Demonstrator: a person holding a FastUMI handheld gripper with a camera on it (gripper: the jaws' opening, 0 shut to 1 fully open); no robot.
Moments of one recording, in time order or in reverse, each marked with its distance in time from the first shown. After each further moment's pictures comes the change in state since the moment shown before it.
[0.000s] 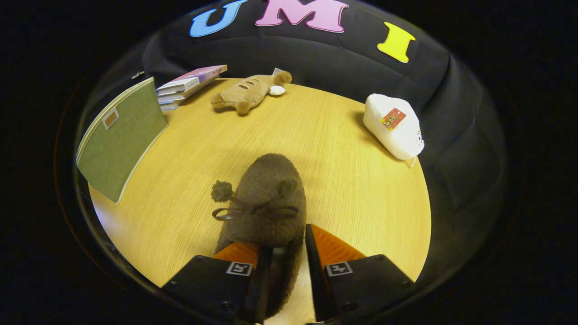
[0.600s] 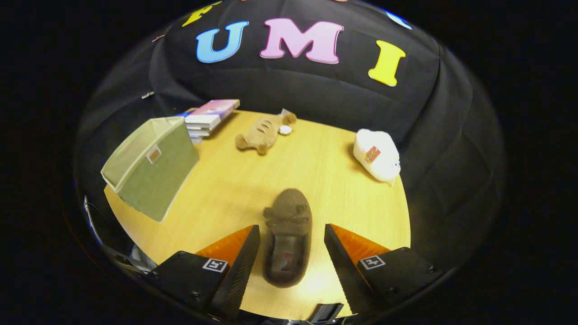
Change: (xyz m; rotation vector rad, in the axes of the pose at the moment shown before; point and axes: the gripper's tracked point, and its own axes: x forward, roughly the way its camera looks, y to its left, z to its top) arm -0.110 0.013 0.026 0.051 -0.073 0.051
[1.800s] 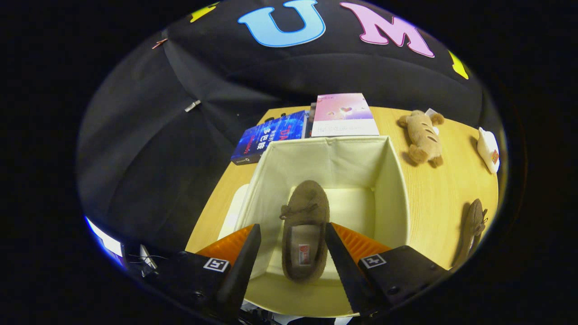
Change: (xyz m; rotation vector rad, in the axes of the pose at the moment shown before) arm 0.024 0.439 0.161 0.177 0.008 0.369
